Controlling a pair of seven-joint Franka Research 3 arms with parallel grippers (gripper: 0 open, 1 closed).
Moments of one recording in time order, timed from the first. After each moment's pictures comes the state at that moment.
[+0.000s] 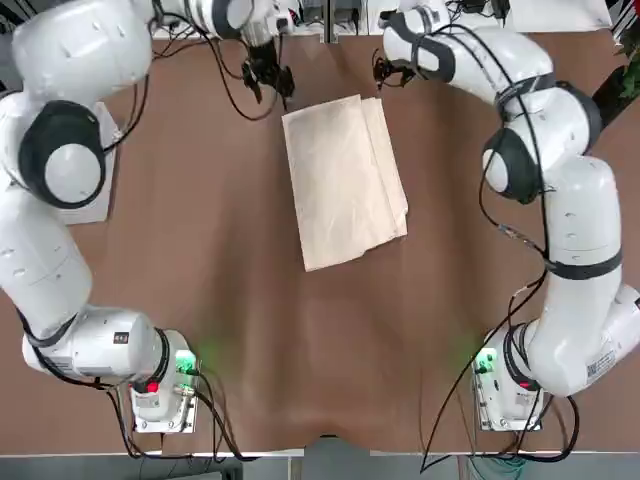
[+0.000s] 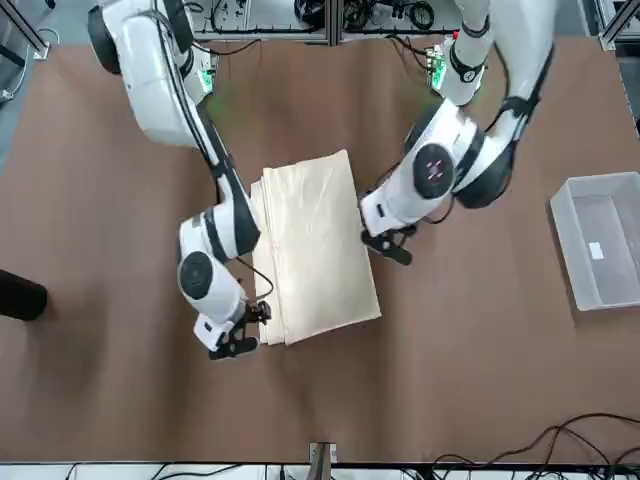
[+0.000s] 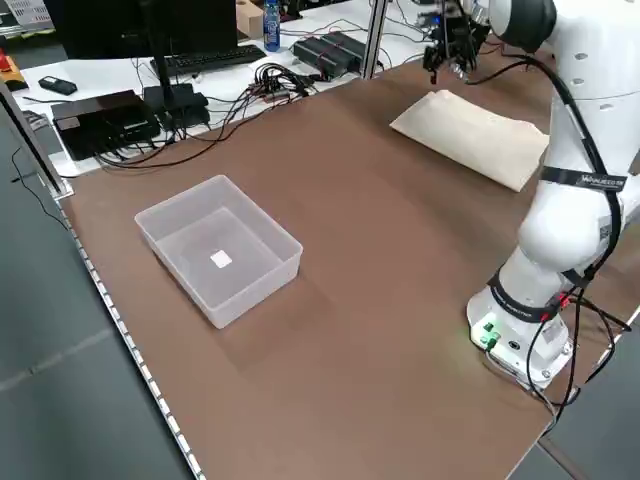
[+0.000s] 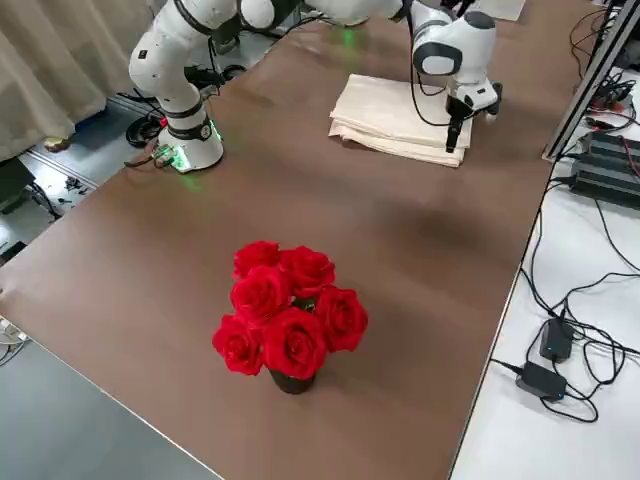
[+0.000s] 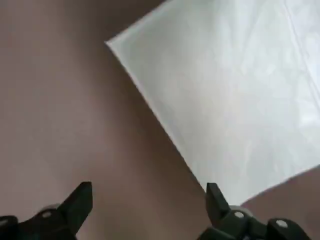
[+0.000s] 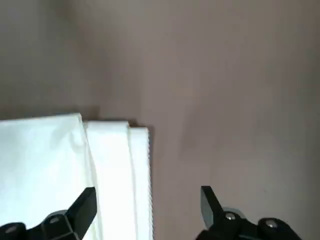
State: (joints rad) left arm -0.01 0.41 -0.60 -1.58 0.09 1.85 -0.28; right arm 0.45 0.81 -0.10 -1.26 0.16 2.12 0.15
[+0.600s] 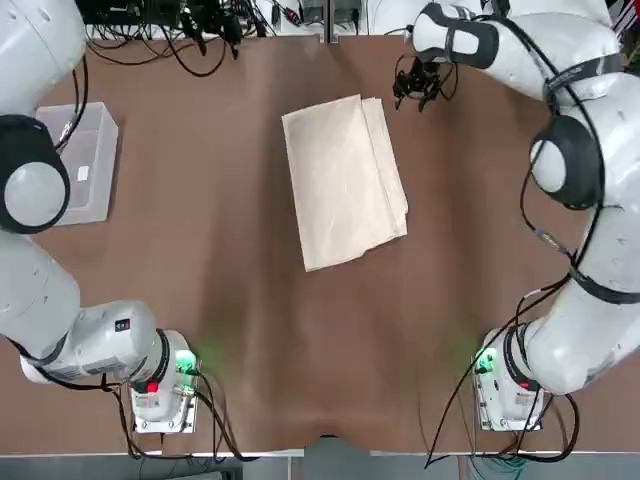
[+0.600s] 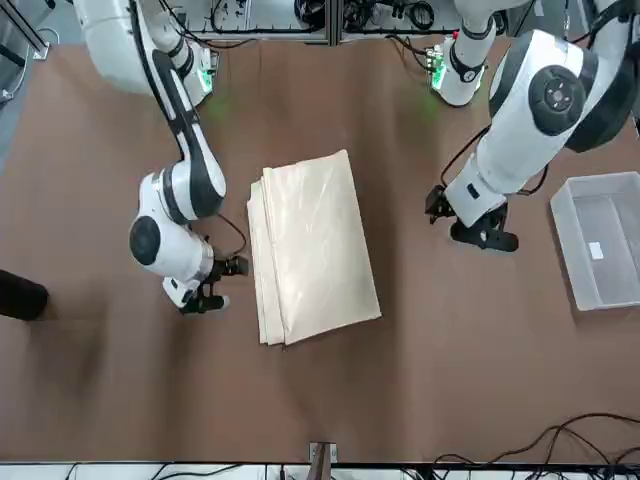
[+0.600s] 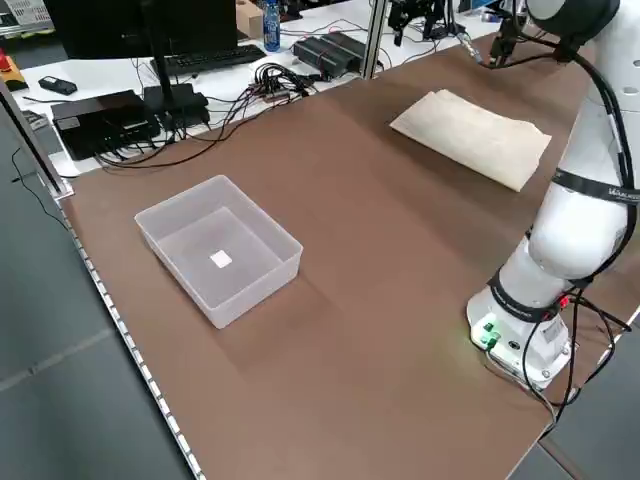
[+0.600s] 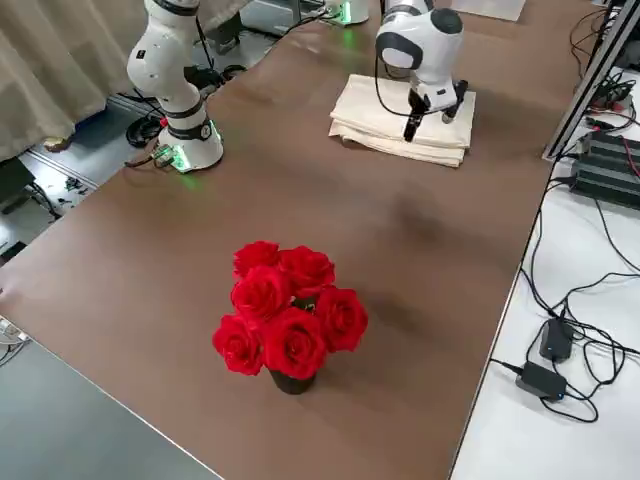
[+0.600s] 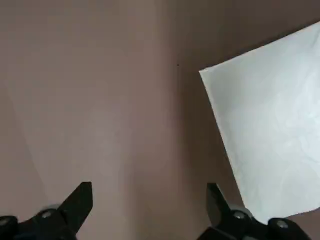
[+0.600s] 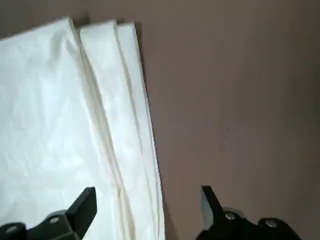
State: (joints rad) left arm 0.19 0.21 -0.60 -1.60 0.09 1.77 -0.25; right arm 0.42 0.47 -0.10 -1.75 0.38 2.11 0.05
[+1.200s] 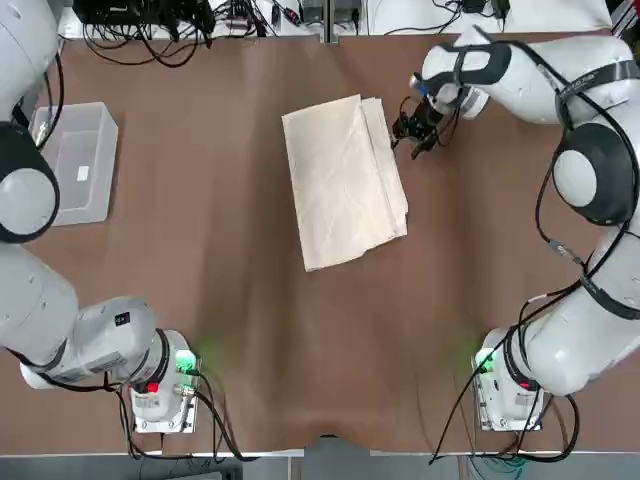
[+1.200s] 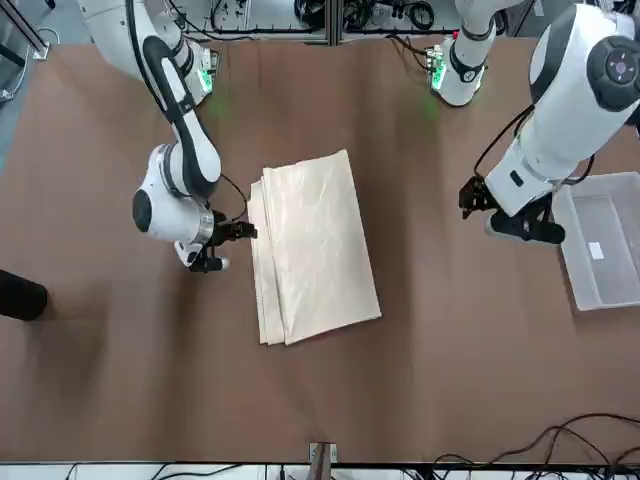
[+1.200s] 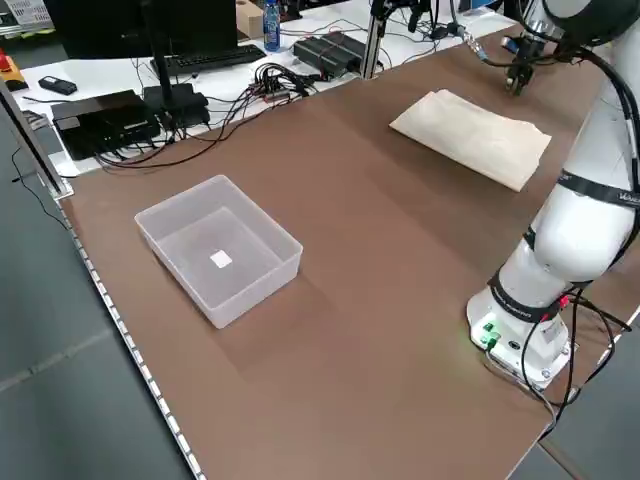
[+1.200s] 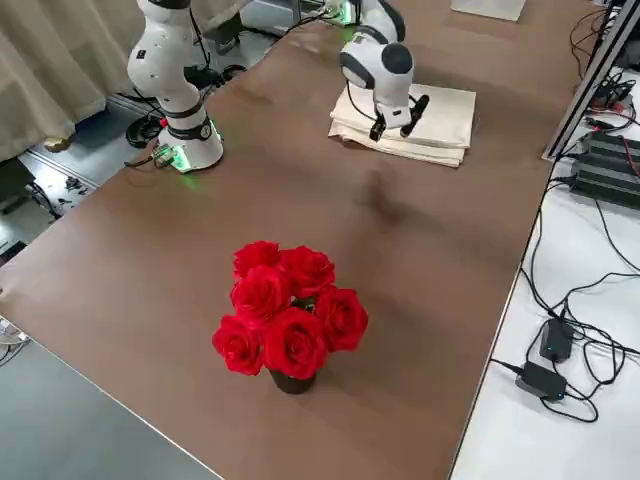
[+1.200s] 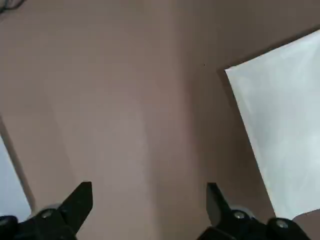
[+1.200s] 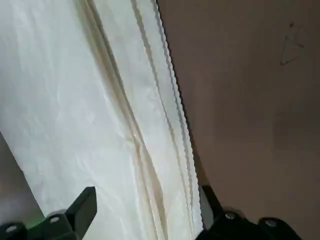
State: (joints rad) left arm 0.27 0.13 -0.60 -1.60 0.09 1.72 -0.14; right arm 0.45 0.38 -0.08 -2.10 0.78 2.31 -0.16
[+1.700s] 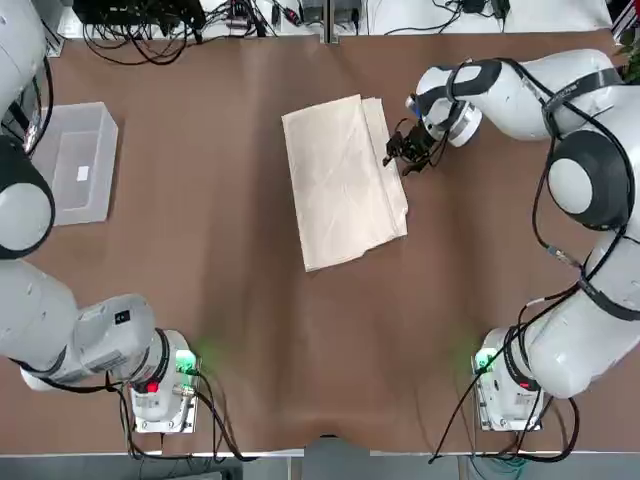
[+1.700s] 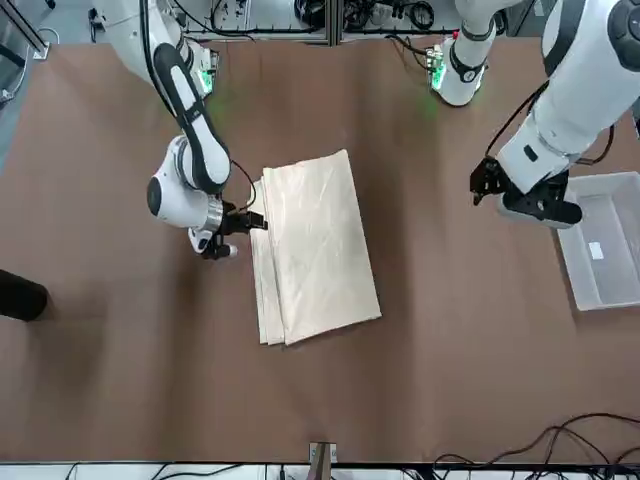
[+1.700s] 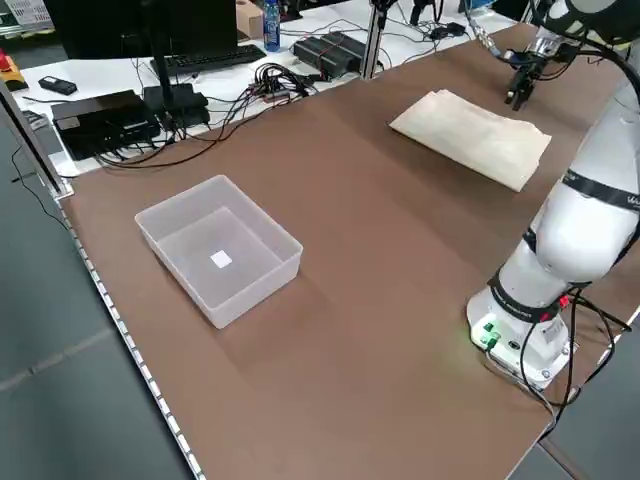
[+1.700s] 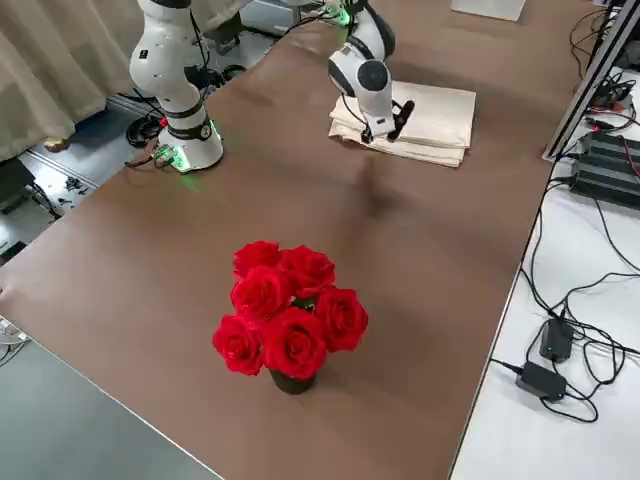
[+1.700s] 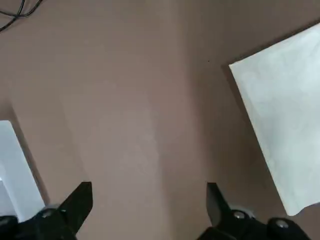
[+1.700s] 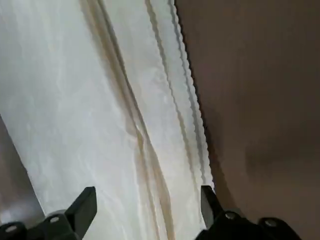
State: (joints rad) left arm 0.31 0.08 -0.60 -1.63 0.07 1.71 -0.07; right arm 0.49 0.40 -0.08 -2.18 0.98 2.42 -0.33
